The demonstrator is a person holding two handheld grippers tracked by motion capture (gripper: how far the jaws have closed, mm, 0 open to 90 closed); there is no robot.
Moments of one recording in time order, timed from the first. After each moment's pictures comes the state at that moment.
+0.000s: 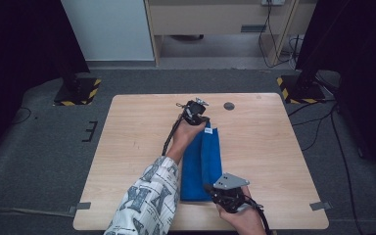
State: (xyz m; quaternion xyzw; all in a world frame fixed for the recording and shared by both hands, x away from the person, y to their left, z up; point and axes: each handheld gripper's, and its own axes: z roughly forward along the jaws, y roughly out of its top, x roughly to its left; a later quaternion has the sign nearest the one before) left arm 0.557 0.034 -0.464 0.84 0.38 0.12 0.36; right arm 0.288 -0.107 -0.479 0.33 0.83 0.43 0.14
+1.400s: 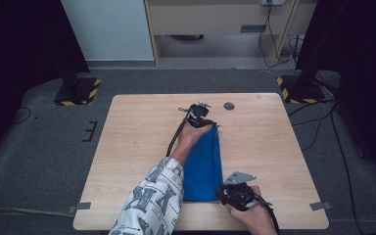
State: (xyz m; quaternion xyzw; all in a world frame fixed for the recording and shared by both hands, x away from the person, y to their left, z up) left arm 0.558 0.023 -0.480 0.82 0.41 0.06 0.39; right arm 0.302 -0.137 -0.501 0.40 0.84 0.36 0.12
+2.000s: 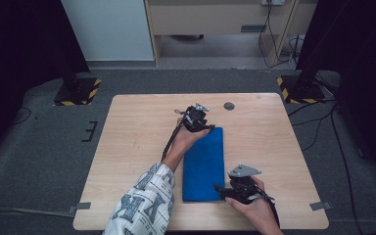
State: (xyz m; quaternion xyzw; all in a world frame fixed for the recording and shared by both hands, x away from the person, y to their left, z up) left arm 0.532 0.037 -0.466 0.84 0.37 0.11 0.39; right arm 0.322 -0.146 -0.501 0.41 0.81 0.39 0.14
